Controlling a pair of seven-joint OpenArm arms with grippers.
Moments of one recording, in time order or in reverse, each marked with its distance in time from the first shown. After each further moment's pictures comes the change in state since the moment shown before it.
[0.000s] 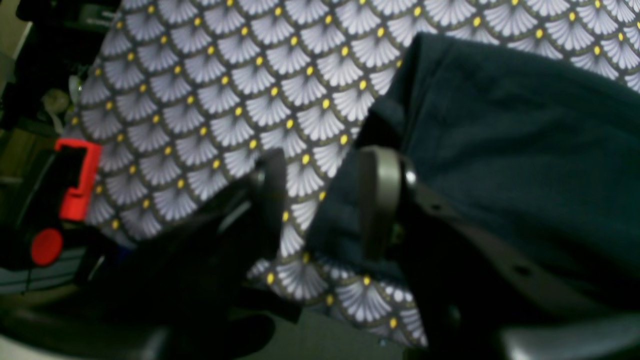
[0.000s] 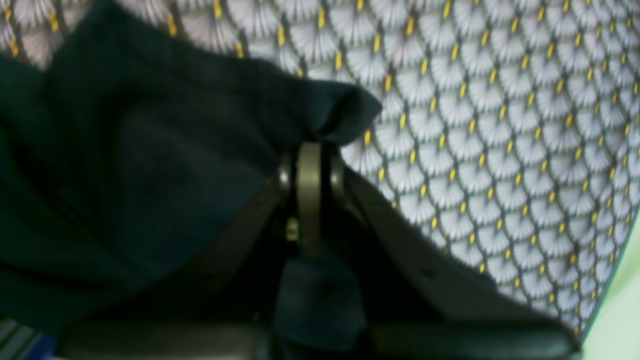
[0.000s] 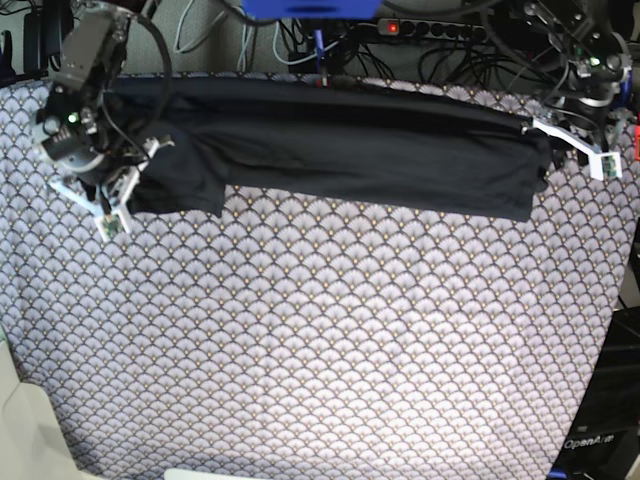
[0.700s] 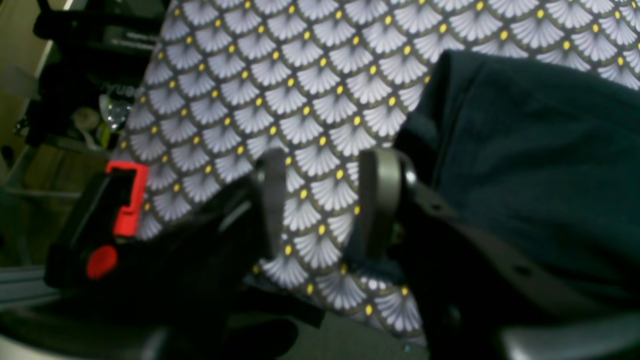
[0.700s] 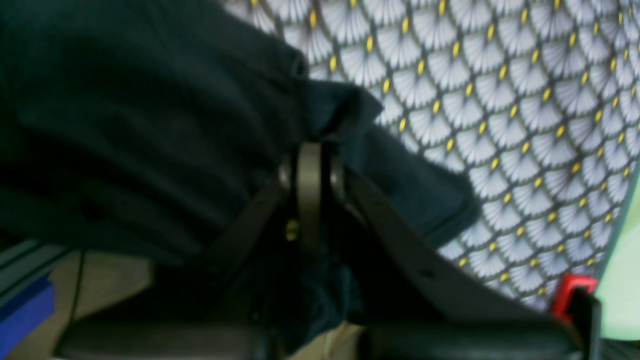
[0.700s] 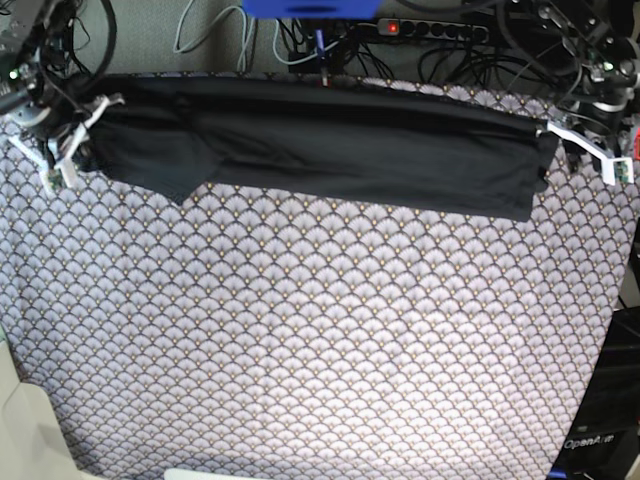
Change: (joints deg) left arm -0.2 -3.5 0.1 -0.4 0.1 0.0 0.0; right arm -11.8 9.9 10.3 0.4 20.6 0.0 0.1
